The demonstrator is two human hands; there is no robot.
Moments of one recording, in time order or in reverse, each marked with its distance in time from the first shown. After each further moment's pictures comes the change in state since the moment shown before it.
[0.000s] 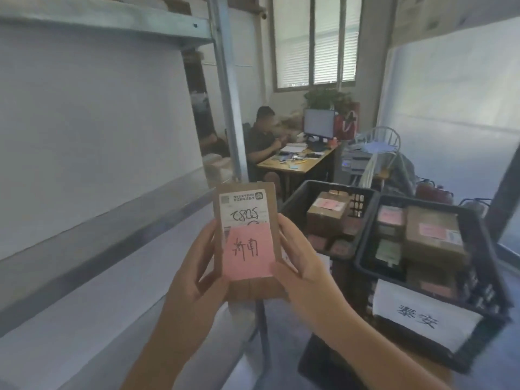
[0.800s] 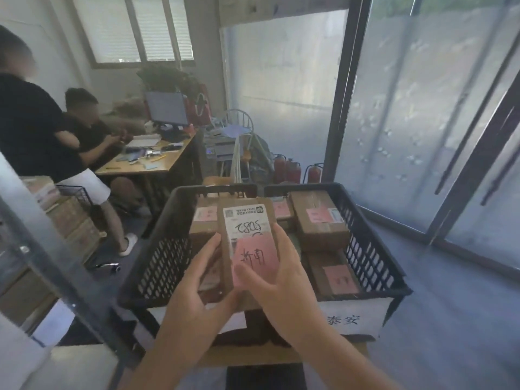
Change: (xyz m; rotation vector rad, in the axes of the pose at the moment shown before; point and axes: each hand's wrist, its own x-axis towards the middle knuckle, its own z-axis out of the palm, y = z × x) left_hand 0.207 -0.132 0.184 -0.219 -0.636 -0.070; right_hand 0.118 0.087 -0.134 -0.483 0.718 0.292
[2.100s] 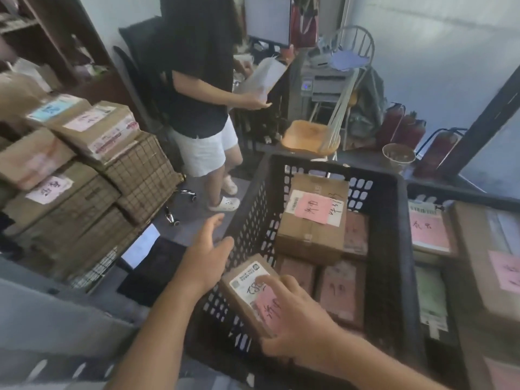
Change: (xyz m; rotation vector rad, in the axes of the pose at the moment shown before) left_hand 0.208 -0.188 -0.167 0.299 0.263 -0.589; right_hand 0.220 0.117 0.187 -0.601 -0.930 -0.042
